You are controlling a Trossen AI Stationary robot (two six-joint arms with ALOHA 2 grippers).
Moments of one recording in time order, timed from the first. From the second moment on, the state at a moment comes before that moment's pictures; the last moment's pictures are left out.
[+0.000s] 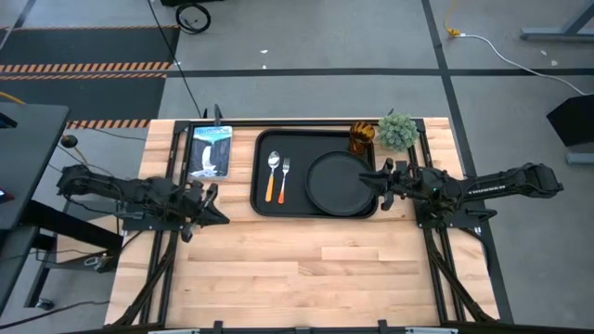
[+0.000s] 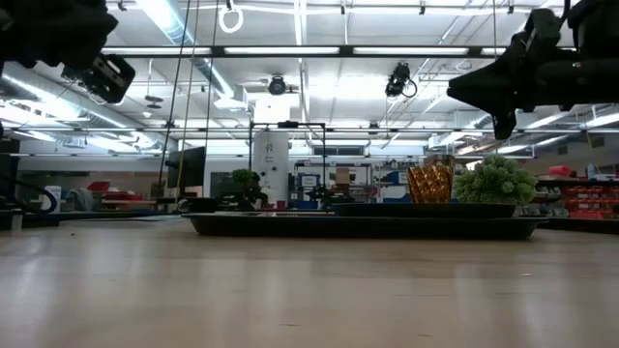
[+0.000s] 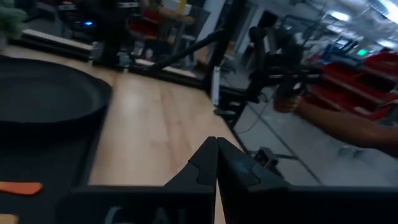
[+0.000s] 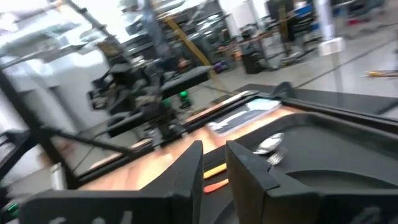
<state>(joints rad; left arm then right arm) -0.22 0.31 0.19 0.06 0.08 -0.35 -0.04 0.56 0.01 0.65 0.21 0.37</state>
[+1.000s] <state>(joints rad) -0.22 0.01 0.06 0.12 0.28 -0.12 -0.04 0.56 0.01 0.65 0.27 0.34</state>
